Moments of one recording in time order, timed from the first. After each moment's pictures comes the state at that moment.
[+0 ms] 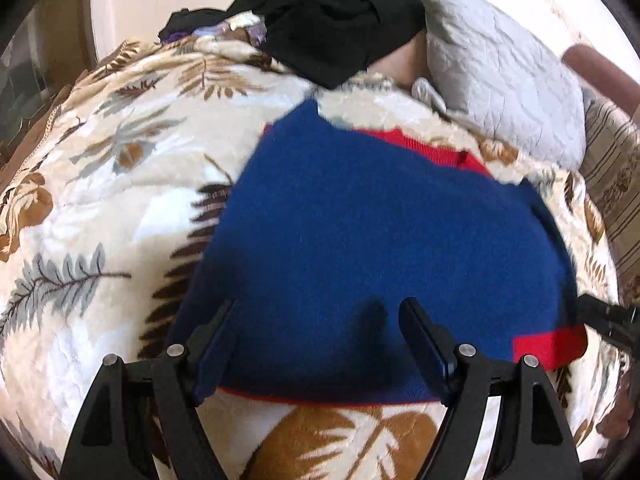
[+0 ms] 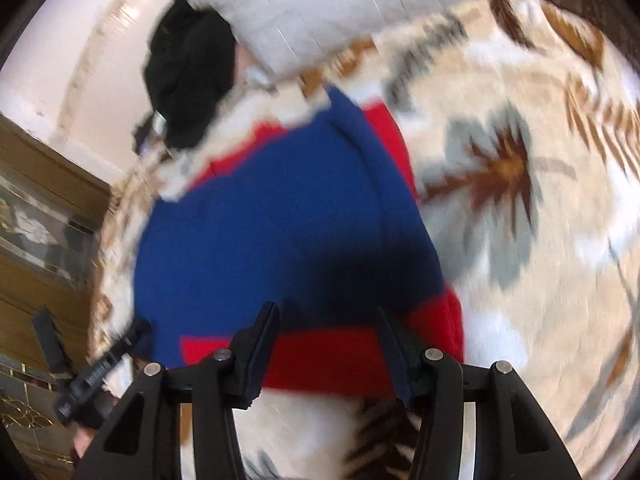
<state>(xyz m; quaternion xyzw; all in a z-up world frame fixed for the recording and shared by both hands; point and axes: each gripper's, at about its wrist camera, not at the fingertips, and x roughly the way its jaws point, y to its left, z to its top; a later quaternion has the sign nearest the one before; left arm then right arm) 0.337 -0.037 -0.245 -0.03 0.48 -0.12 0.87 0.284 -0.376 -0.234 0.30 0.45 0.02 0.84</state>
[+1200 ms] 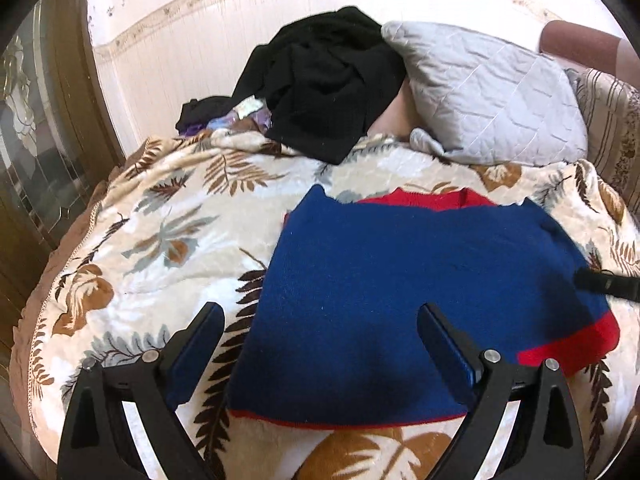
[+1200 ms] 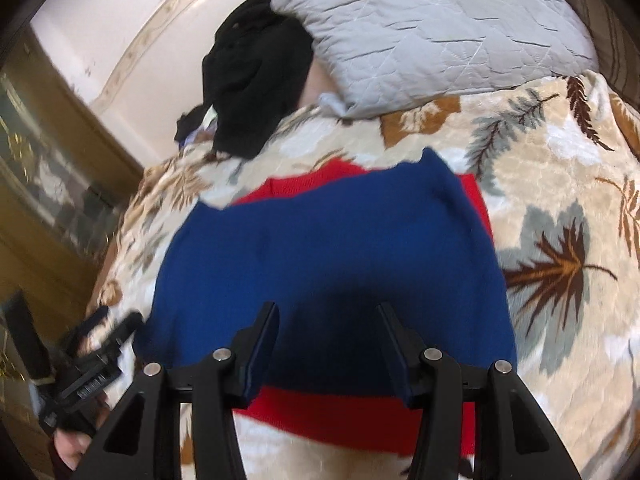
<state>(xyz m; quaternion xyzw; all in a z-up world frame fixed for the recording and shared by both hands) 0.313 -0.050 -0.208 0.08 0.36 -0.08 0.93 0.299 -0.323 -0.223 0.22 0.43 0.06 0.87</state>
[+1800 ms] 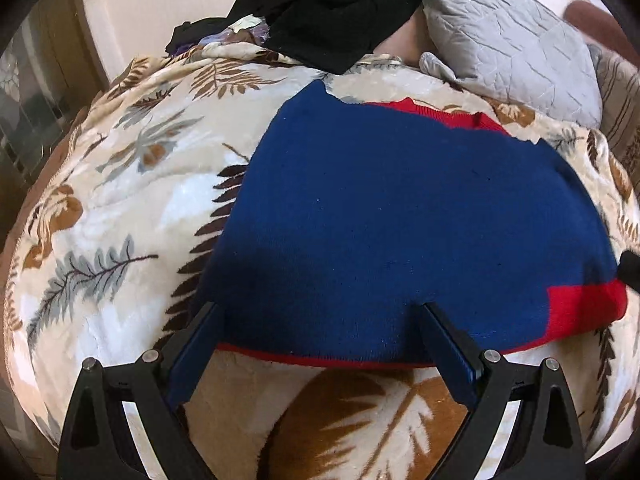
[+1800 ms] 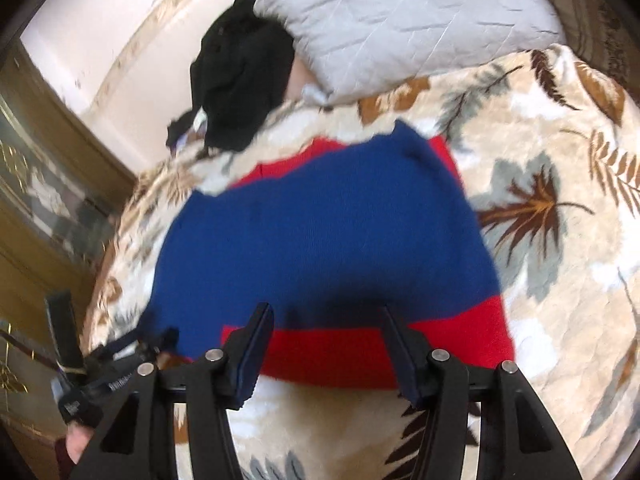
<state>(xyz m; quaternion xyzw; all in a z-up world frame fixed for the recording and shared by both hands) 0.317 -0.047 -0.264 0.06 0.48 -0.07 0.87 0.259 -0.335 -0.227 0.26 0.42 0.02 0.87</state>
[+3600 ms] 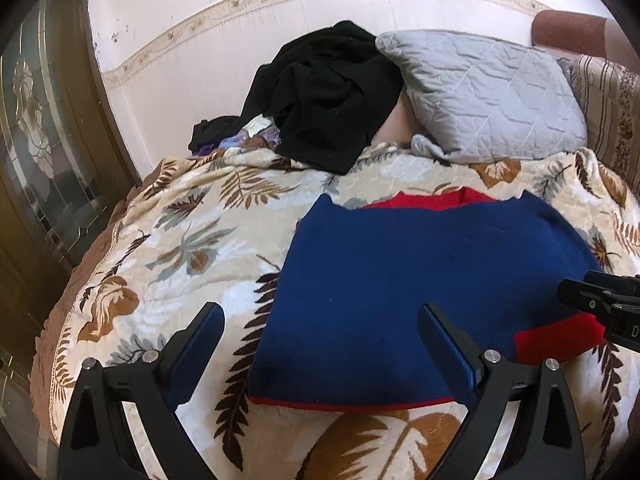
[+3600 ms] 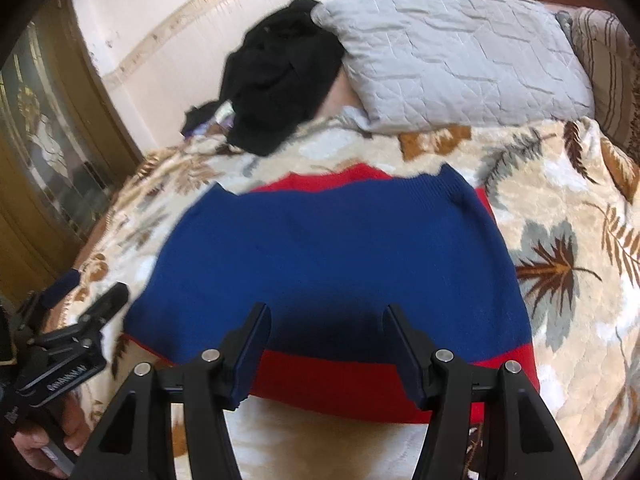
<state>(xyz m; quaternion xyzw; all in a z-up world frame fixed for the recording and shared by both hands) 0.287 -0.057 -0.206 0.12 0.34 -0.05 0.93 0.281 -0.278 -0.221 0.15 0.40 0.02 0.90</state>
